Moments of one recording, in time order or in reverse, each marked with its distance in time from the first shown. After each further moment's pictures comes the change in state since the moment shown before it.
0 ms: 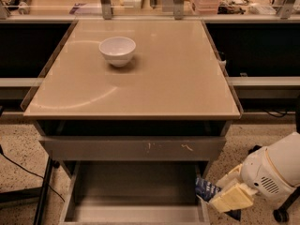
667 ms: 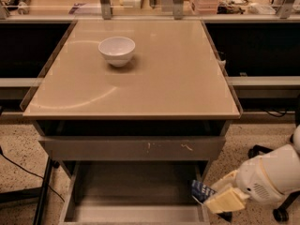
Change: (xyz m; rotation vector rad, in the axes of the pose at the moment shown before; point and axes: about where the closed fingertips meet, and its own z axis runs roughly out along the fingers) arm 0.009 -0.014 0.029 -0.022 -0.068 0.036
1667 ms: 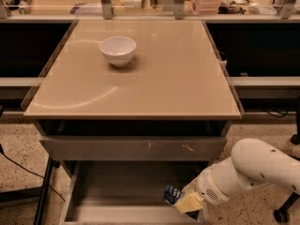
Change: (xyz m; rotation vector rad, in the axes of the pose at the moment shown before) arm -0.010 -0.033 0.123 0.019 0.034 -0.051
